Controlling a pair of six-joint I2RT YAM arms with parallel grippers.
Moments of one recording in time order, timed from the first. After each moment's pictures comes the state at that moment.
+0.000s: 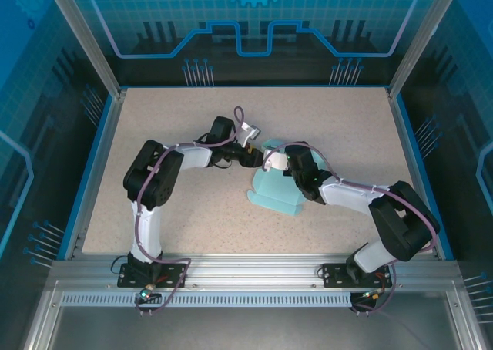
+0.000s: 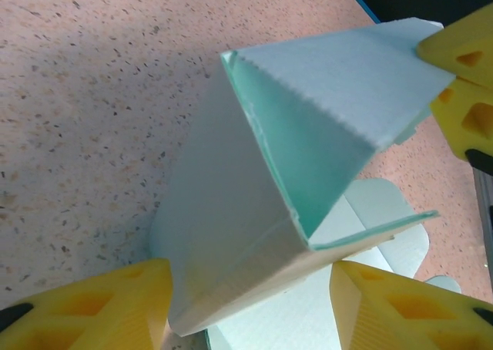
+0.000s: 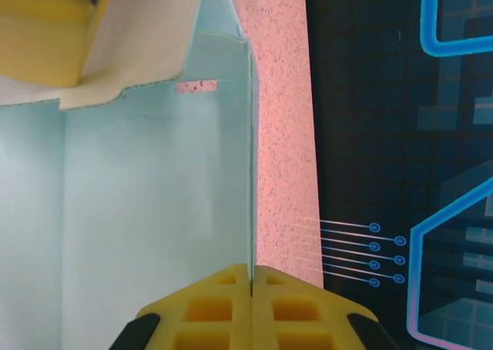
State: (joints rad) left arm -0.40 2.07 1.21 0.17 0.81 -0.14; right arm 0.60 1.52 0.73 0.25 0.44 -1.12
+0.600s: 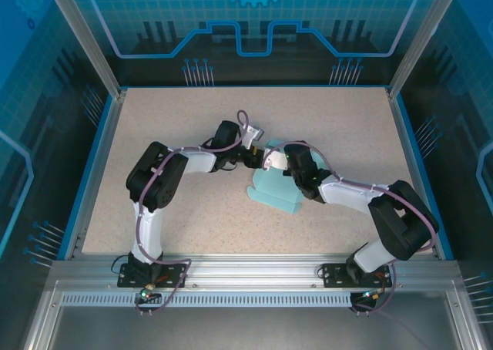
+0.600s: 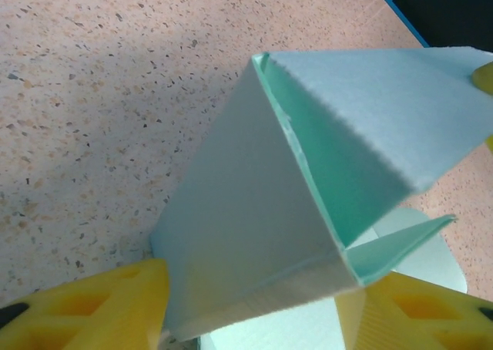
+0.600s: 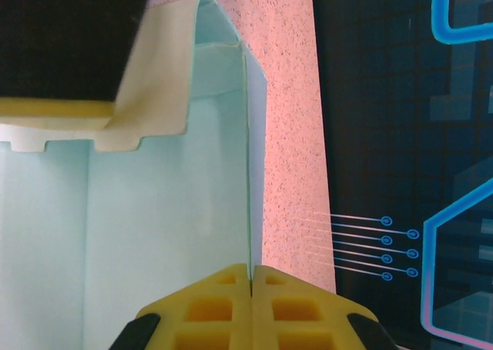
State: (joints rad) left arm -0.46 2.06 1.15 0.29 0.64 -0.22; right arm 0.60 1.53 0.75 0.21 0.44 -1.08
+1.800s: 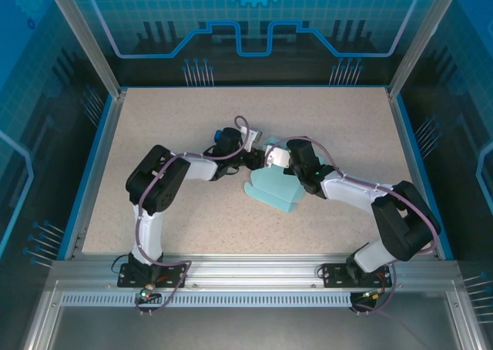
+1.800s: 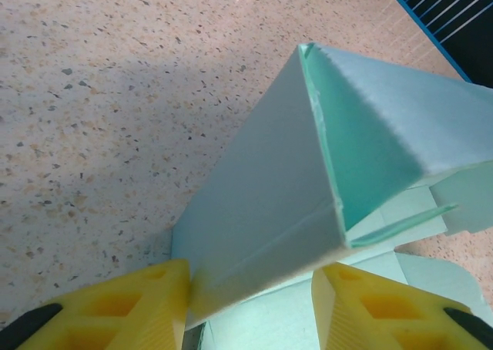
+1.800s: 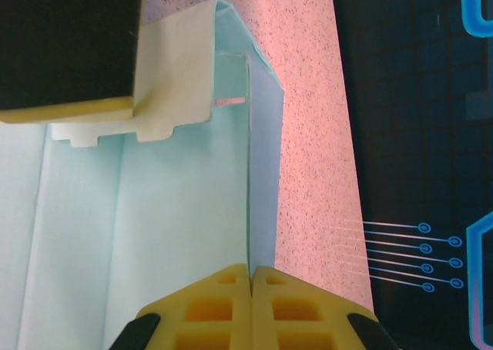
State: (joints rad) left arm -0.50 2.04 1.07 0.42 0.44 -0.33; right arm 0.56 1.52 0.79 0.11 0.33 -1.00
